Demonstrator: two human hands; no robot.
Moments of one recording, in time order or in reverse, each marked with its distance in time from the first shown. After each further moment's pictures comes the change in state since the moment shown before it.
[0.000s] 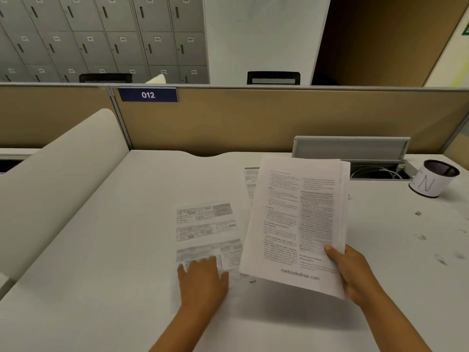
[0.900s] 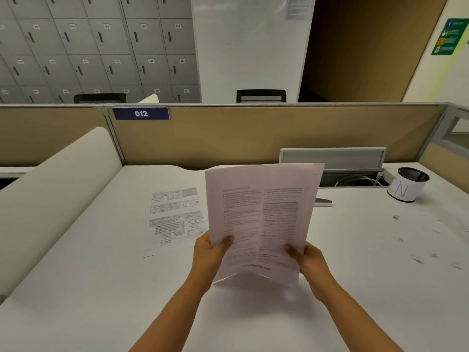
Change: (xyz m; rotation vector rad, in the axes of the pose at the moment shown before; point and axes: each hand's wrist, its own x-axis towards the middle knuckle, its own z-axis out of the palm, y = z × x) left_hand 0.013 0.044 -0.045 -1.410 0.039 0.105; right_hand -0.007 0.002 0.029 -0.099 -0.129 -0.199
